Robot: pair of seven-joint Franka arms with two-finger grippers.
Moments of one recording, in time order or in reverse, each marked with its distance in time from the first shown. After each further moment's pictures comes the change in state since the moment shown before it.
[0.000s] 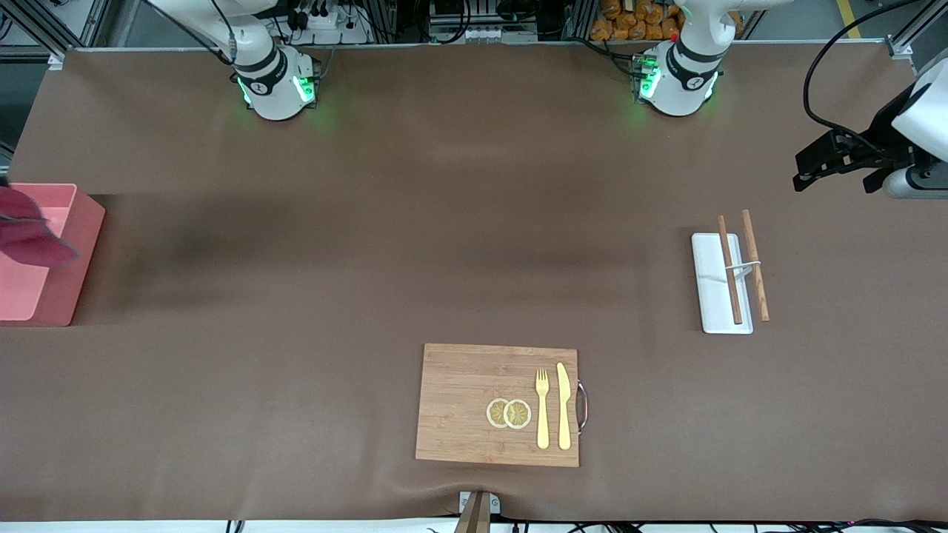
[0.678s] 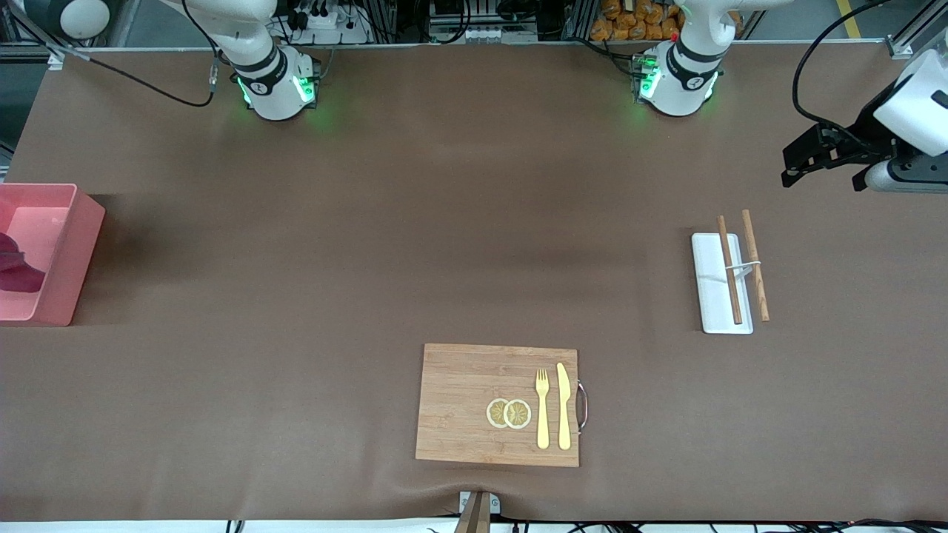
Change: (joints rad) left arm -0.013 -0.004 -0.025 0.005 0.000 0.001 0.000; right arm -0.405 0.347 0.223 0.056 0.187 0.393 -0.418
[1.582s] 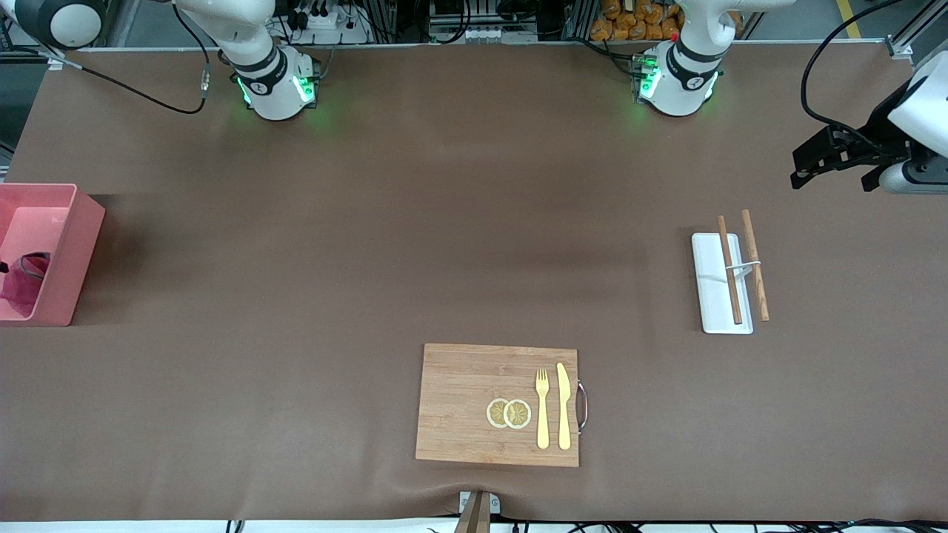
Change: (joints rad) left arm -0.061 0.001 0.094 -0.001 0.001 0.000 0.002; right arm -0.054 0.005 0.081 0.135 0.000 -0.130 -0.002
